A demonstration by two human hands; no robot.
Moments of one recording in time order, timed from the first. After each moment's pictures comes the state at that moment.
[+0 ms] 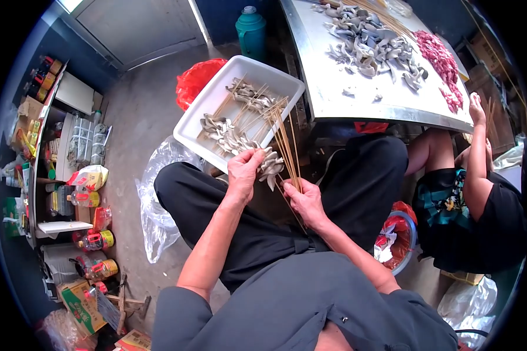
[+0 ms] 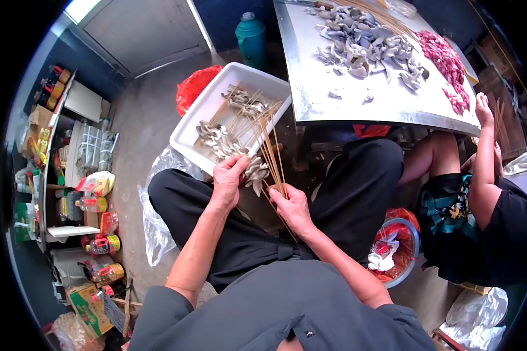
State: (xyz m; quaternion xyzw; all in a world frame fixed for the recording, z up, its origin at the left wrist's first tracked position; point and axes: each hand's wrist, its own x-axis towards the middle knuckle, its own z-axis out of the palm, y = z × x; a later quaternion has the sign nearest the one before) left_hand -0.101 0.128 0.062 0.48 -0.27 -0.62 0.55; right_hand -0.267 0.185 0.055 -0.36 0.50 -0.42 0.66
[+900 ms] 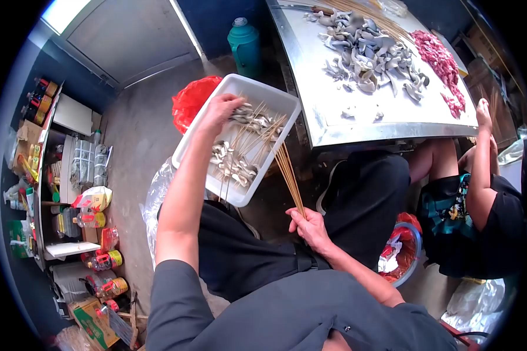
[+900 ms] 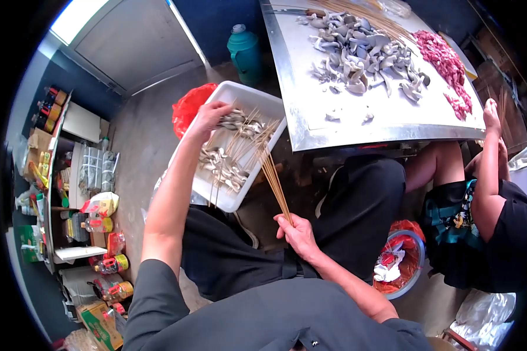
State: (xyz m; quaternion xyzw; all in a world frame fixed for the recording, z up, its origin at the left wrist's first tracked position) left_hand -0.037 -0.099 0.077 0.57 -0.50 -0.53 0.38; right_hand -0.283 0.189 0.041 -0.34 0.51 -0.37 0.70
